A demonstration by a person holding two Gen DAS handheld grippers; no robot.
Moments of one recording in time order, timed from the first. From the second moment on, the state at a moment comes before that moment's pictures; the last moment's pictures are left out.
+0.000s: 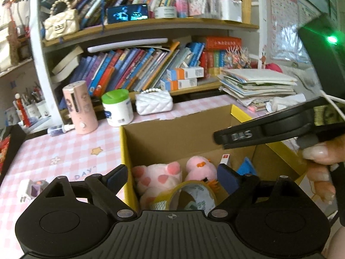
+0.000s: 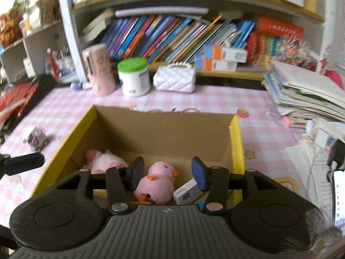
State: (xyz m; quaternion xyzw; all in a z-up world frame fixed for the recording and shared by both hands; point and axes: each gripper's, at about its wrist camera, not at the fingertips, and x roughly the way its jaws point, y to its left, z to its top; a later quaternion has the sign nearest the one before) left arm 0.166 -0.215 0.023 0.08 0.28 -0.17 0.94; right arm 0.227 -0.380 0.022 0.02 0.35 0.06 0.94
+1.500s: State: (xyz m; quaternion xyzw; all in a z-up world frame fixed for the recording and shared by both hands) left arm 0.052 -0.095 -0.005 0.07 0.35 -0.12 0.93; right arm 0.056 -0.276 -0.027 0.02 0.40 -0.04 0.92
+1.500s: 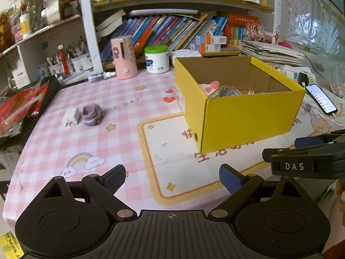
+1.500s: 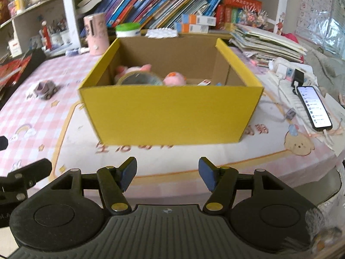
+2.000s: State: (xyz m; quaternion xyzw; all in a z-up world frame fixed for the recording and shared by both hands) left arm 0.026 -0.054 -0.012 0.07 0.36 -0.12 0.92; right arm 0.028 -0.231 -0.036 0.02 0.42 -0.02 0.91
